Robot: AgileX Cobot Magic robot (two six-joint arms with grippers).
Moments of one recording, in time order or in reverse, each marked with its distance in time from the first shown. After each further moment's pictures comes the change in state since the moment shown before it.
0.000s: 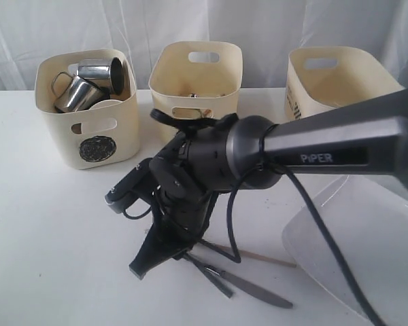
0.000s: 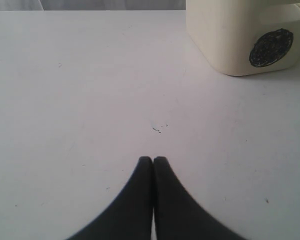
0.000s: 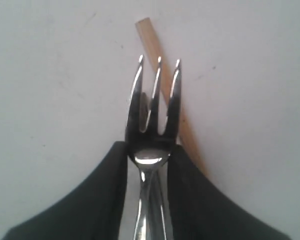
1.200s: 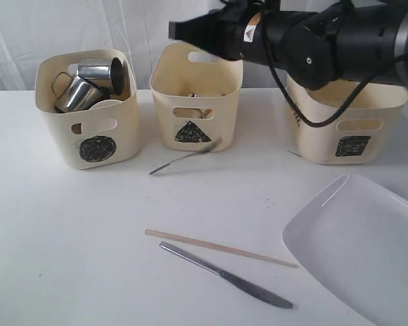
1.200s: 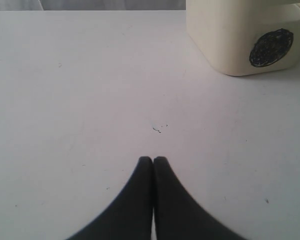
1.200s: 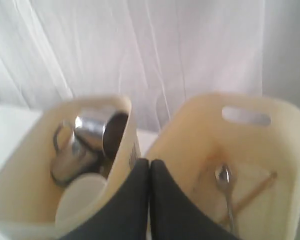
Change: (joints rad) left arm 0.000 0.000 0.000 0.000 0.000 0.000; right arm -0.373 -0.250 0.000 -0.015 -0.843 0.360
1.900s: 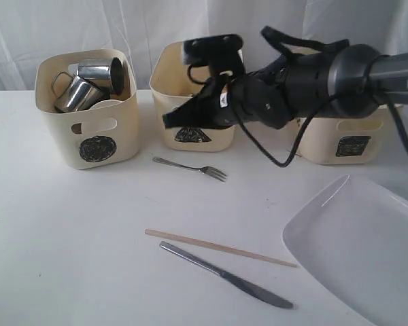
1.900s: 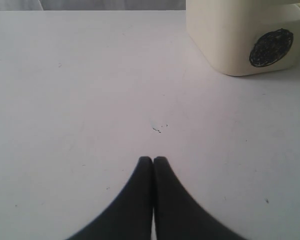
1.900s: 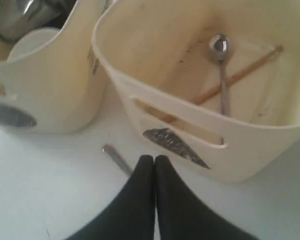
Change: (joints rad) left arm 0.000 0.000 0.000 0.000 0.000 0.000; right arm 0.070 0.145 0.000 -0.112 0.276 -0.112
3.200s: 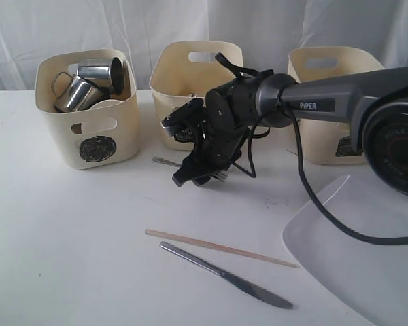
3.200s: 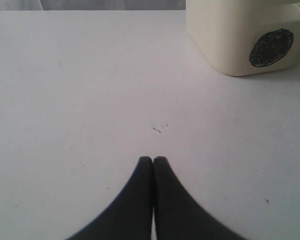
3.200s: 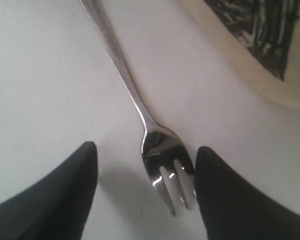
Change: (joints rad) left arm 0.000 0.000 0.000 0.000 0.000 0.000; right arm -0.013 0.352 -0.351 0.183 0.517 -0.421
